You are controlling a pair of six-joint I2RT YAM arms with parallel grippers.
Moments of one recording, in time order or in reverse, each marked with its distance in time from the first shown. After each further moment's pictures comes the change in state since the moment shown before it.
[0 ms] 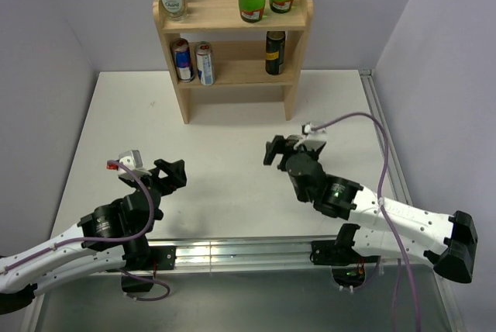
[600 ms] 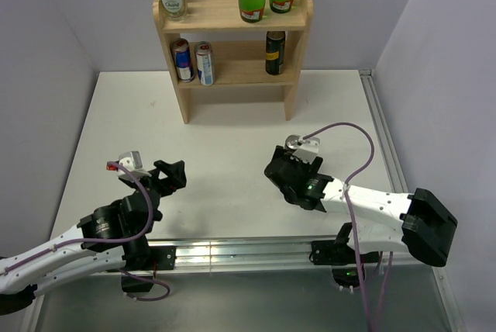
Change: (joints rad) left arm 0.000 -0.019 -0.015 0.006 0.008 0.005; right arm -0.068 0.240 -0.127 -0.192 0.046 0.404
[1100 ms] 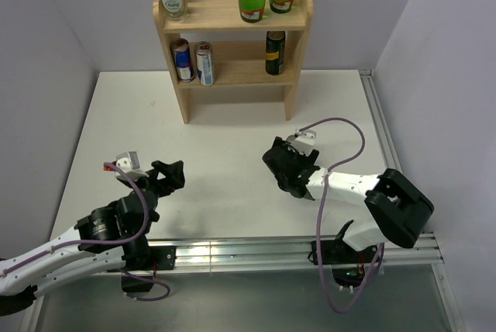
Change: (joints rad) left arm 0.000 -0.027 -0.001 0.001 0.008 0.014; right arm -0.146 0.214 0.000 0.255 -0.021 -0.079
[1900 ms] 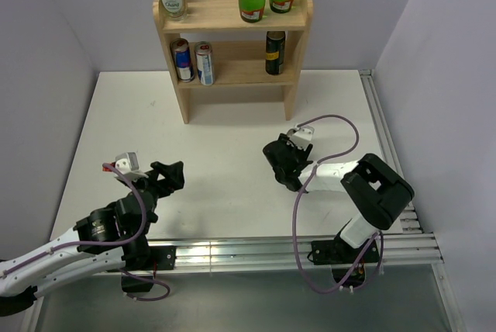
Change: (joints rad) left arm 0.000 -0.023 -0.009 0.006 0.013 0.004; right arm -0.094 0.195 0.012 0.243 0.008 -0.098
